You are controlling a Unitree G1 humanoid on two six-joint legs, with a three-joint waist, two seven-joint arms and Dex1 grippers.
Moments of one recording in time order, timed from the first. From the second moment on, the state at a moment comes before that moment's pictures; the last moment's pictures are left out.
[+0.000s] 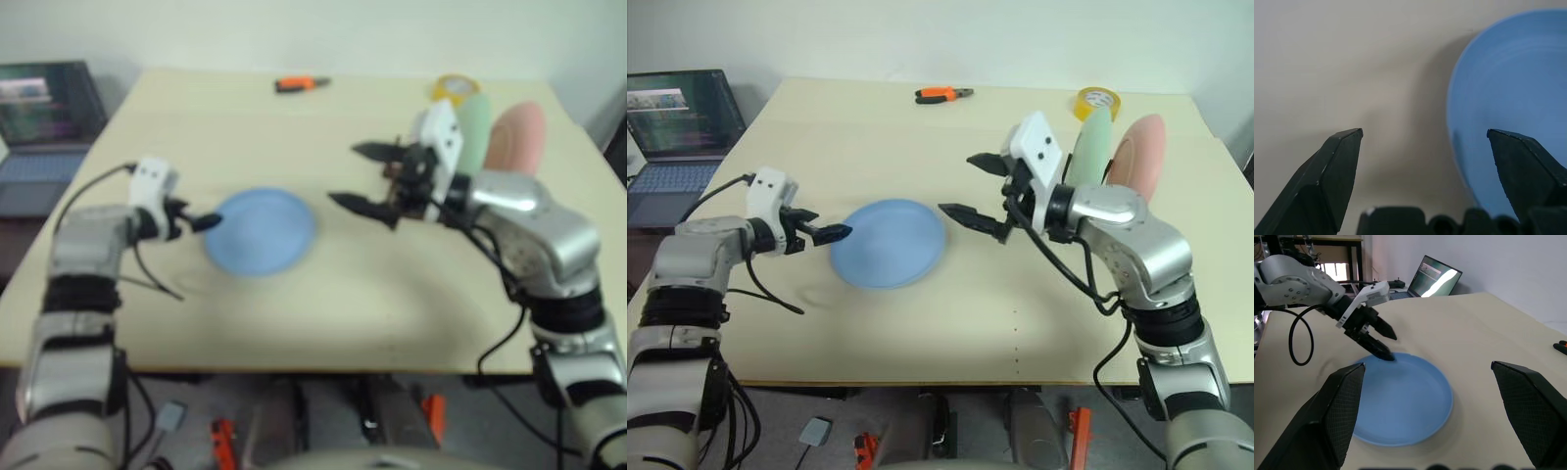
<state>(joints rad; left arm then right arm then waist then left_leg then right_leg) -0.73 0.76 0.01 0.54 -0.19 0.64 -0.80 -0.72 -0.52 0.15 -0.32 0.54 0.71 0.68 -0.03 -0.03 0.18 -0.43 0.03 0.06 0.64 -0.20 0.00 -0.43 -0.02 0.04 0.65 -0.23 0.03</state>
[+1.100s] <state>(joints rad) -0.82 0.73 0.07 0.56 -0.19 0.70 -0.75 -0.71 -0.43 0.28 -0.31 0.36 0.67 0.70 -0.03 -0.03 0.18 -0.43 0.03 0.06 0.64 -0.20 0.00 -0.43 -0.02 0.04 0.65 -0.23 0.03</state>
